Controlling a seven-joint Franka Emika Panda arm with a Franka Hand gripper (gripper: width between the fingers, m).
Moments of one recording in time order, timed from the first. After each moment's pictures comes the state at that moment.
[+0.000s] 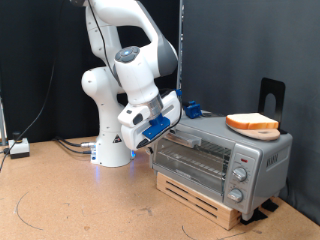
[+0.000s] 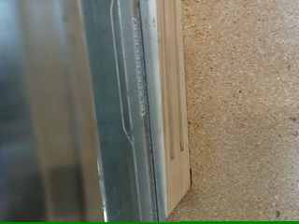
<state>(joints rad) 0.39 -0.33 -0.44 -2.71 0.35 2.31 0.25</state>
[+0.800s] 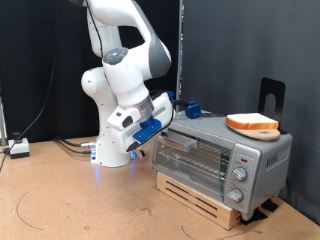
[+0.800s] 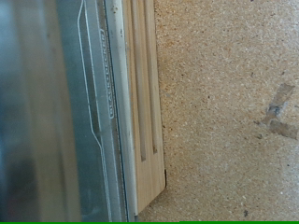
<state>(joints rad) 0.37 -0.31 -0.50 -2.66 0.34 2.28 0.18</state>
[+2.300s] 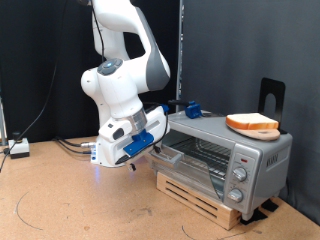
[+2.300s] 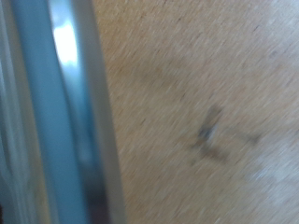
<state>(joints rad) 0.34 -0.17 -0.50 -2.63 0.40 2.42 0.11</state>
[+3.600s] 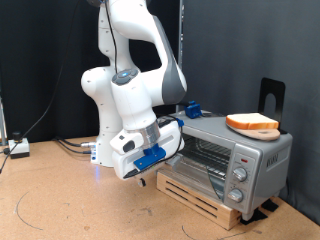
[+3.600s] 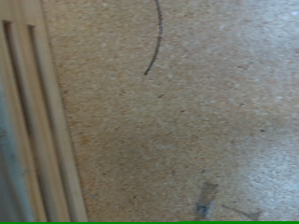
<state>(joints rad) 0.35 0.02 -0.44 -2.49 0.55 2.46 0.11</state>
